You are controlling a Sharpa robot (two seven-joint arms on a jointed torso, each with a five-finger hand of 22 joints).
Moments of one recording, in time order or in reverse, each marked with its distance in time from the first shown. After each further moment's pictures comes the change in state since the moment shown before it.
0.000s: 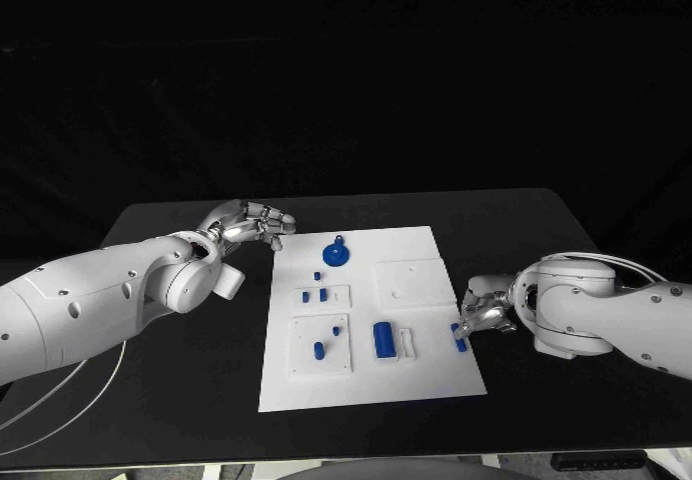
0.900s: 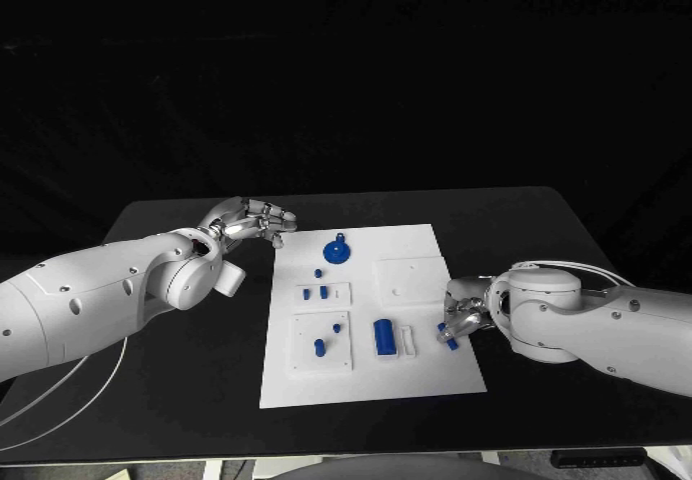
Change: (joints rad) left arm 0.000 -0.003 0.000 0.002 0.000 0.002 0.000; left_hand 0.000 0.000 0.000 0.000 0.000 0.000 0.000 0.000 0.000 0.000 0.000 0.000 0.000 0.000 0.000 0.000 0.002 0.000 0.000 0.000 -0.004 0.001; right arm -0.054 0.089 0.011 -0.024 -0.154 -0.029 -0.006; right_hand 0.016 0.016 -0.007 -0.024 0.000 0.027 -0.010 0.012 0.281 0.009 -0.005 0.000 0.000 0.002 0.001 0.004 0.002 0.000 0.002 0.009 0.004 0.000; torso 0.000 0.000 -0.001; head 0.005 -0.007
